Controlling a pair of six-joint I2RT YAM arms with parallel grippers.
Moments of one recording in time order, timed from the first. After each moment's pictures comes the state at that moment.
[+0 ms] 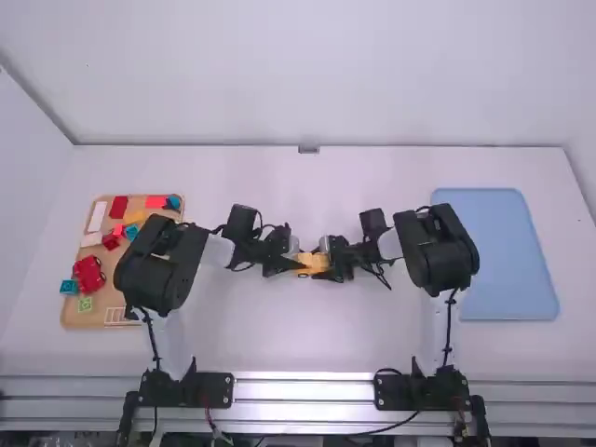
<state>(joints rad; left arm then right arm) -0.25 1.98 0.79 0.22 1.00 0.91 0.26 2.19 0.89 0.08 -1.14 -1.23</state>
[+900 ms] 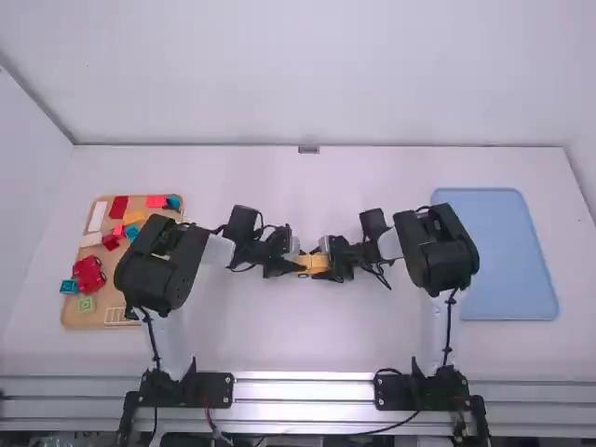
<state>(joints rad) -0.25 1.98 0.80 0.20 1.01 0.91 0.26 2.19 0.89 0.08 -1.14 -1.23</state>
